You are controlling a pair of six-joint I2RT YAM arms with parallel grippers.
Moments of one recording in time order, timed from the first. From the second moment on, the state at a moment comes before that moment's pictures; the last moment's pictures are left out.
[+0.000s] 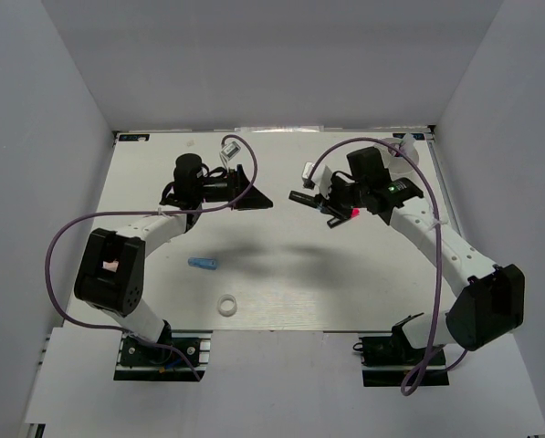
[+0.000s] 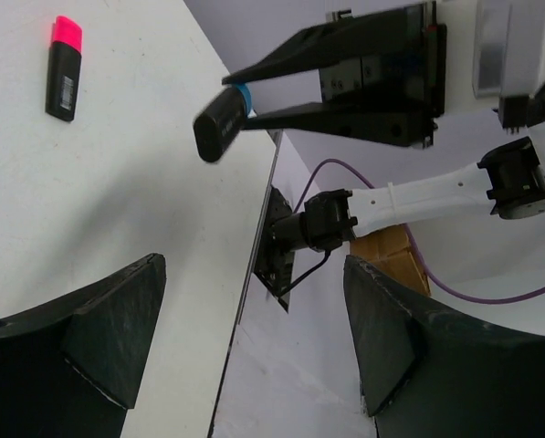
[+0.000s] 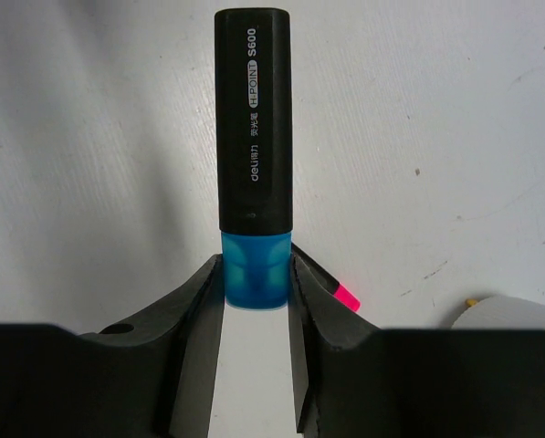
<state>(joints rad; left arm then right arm) -0.31 1.60 0.93 0.51 1.13 -0.84 0.48 1.38 1.21 -0.64 -0.39 -0.77</state>
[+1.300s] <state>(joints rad) -0.33 1.66 0.96 0.43 1.10 -0.81 0.69 1.45 1.26 -0.63 -0.29 -0.79</state>
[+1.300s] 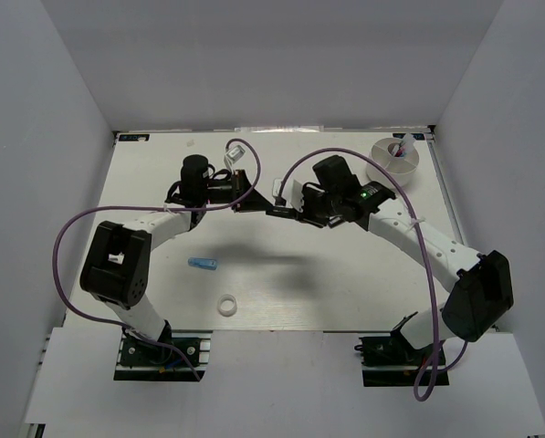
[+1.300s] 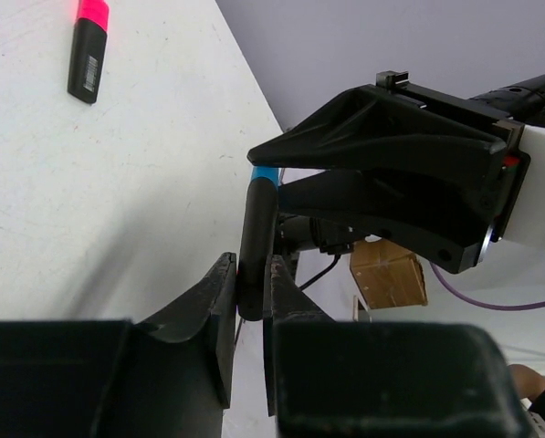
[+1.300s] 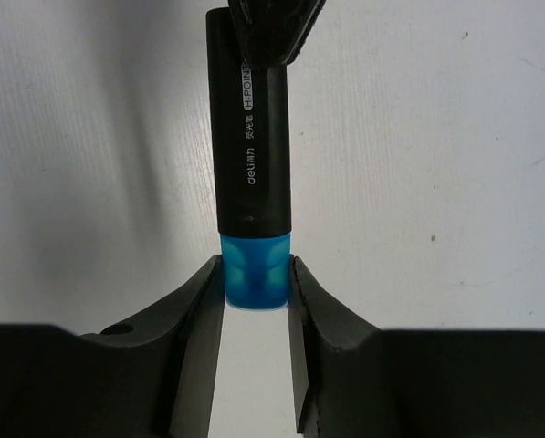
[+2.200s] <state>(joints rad) -0.13 1.61 0.71 1.21 1.08 -1.41 0.29 1.49 1.41 -0.41 -0.79 0.09</state>
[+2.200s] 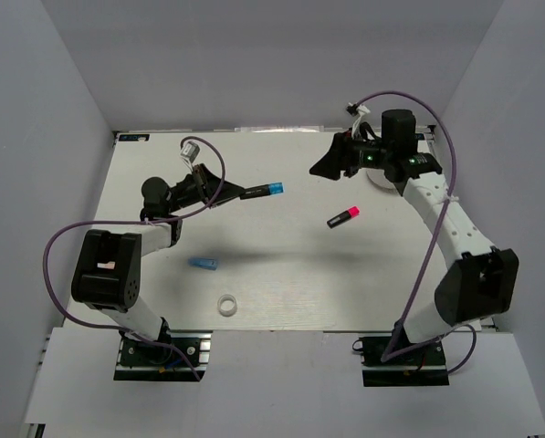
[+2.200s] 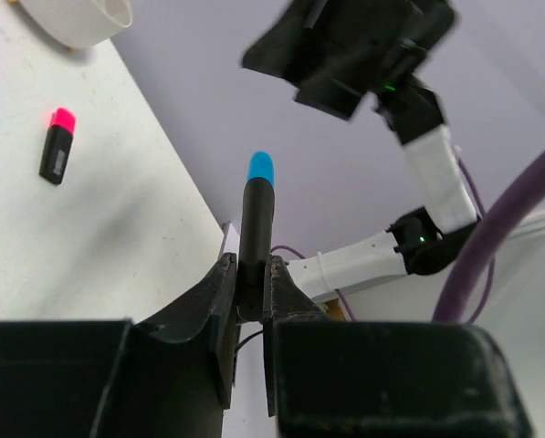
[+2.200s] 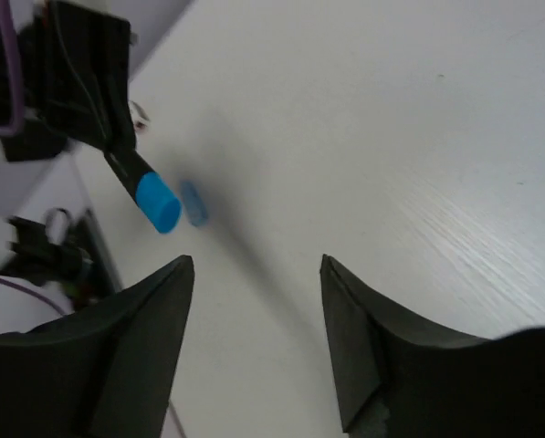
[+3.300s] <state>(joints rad) -0.14 1.61 0.72 1.34 1.04 -1.47 0.39 1.65 1.24 0.21 -1.16 0.91</state>
